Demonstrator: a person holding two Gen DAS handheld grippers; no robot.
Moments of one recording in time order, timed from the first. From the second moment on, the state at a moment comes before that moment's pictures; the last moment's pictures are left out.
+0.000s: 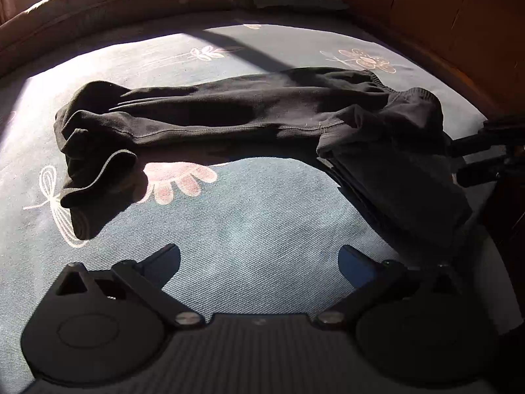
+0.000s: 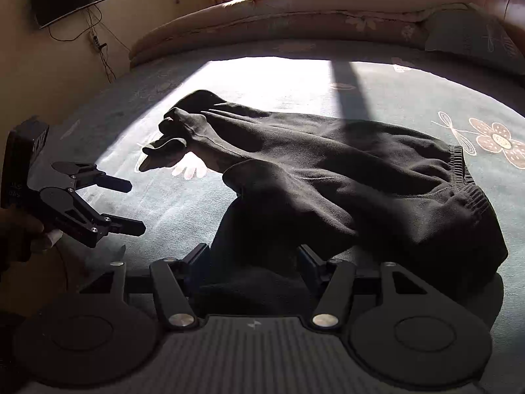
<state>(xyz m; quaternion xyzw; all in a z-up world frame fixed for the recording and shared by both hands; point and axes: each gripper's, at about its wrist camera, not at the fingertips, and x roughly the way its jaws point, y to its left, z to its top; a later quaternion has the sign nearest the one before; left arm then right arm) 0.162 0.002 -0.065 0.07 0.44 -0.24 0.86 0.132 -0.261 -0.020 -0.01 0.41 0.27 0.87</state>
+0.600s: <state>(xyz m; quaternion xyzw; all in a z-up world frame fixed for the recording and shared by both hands) 0.141 -0.021 -0.060 0.05 0.44 -0.22 0.87 0.174 -0.417 -0.070 0.12 0.39 0.00 0.91</state>
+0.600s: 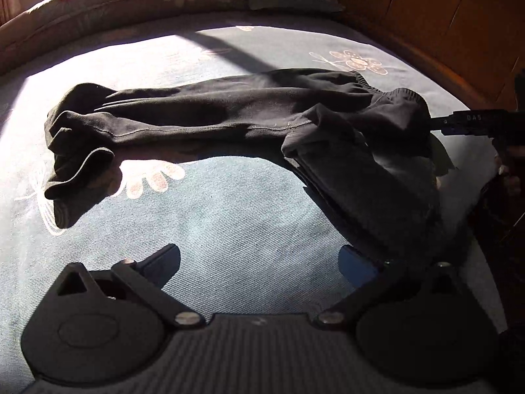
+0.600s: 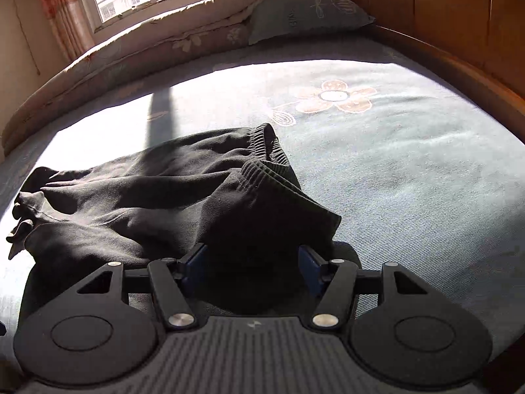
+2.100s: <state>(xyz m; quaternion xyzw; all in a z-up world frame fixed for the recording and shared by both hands) 0.162 -0.018 -0.074 0.06 0.47 -0.18 0.86 0.344 -0.397 -0.095 0.01 0.43 0.08 0.90</state>
